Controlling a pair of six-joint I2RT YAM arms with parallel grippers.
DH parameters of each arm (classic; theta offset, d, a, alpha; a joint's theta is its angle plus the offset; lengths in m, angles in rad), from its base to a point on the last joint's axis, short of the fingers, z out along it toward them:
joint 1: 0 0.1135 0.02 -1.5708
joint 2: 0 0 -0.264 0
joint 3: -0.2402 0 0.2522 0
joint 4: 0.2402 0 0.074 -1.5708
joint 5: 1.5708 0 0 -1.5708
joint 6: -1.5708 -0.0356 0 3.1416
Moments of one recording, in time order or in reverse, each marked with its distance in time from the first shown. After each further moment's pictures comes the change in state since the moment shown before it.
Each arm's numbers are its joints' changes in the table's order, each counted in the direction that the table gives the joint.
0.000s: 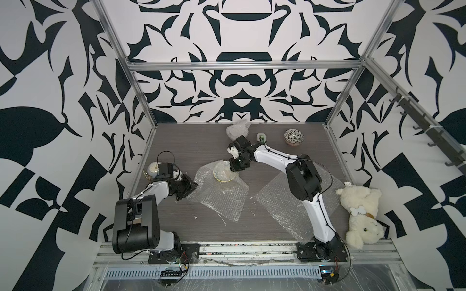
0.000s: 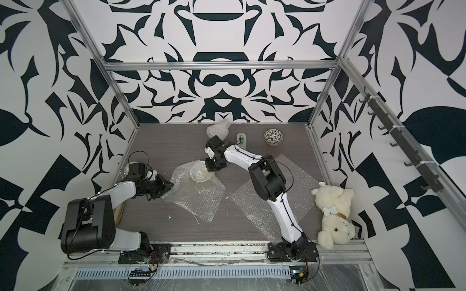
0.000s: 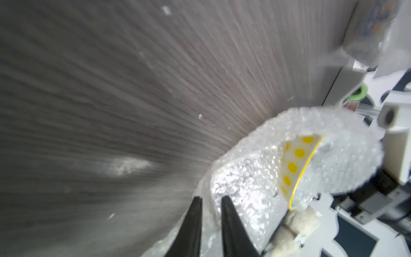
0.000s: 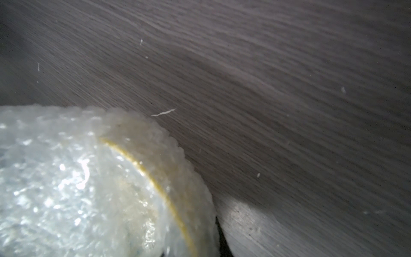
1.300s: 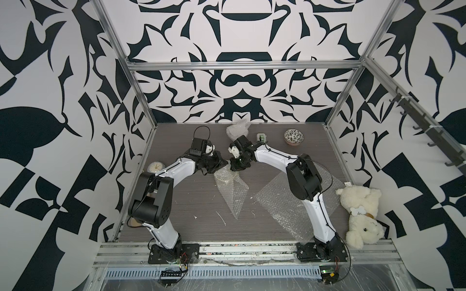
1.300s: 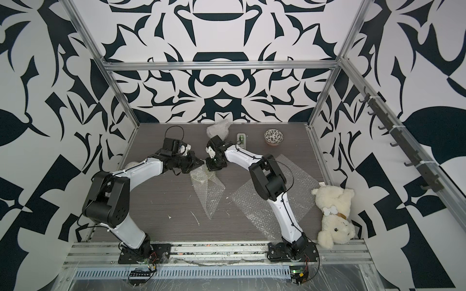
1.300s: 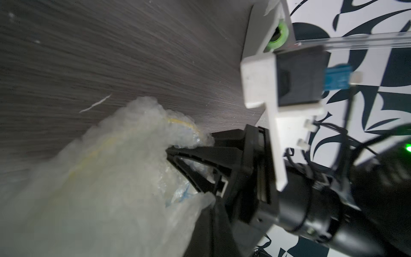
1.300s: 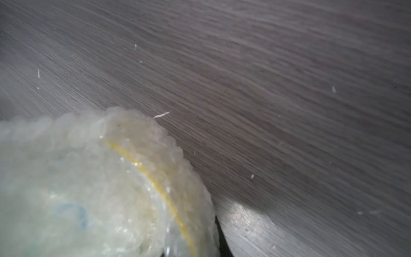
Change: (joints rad) left arm -0.427 0.312 -0.445 -0.127 0.006 0.188; right arm 0.000 0.000 0.011 -0.017 -0.011 -0.018
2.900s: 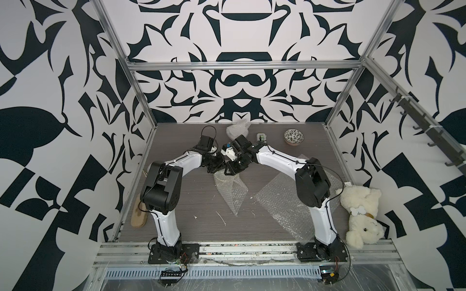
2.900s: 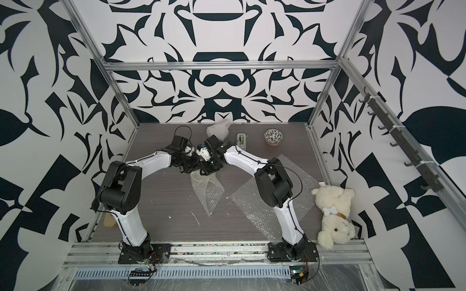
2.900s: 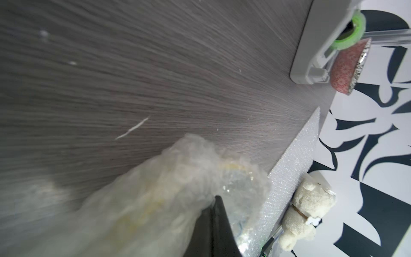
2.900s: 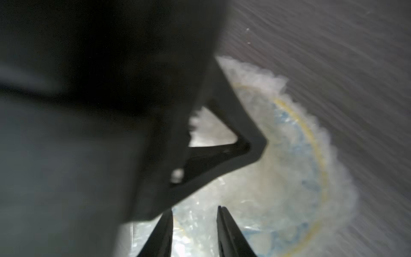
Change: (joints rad) left arm -0.017 0.137 -0.151 0.185 -0.103 -0.089; right arm 0.053 -0.134 0.047 0.059 -0.093 0.169
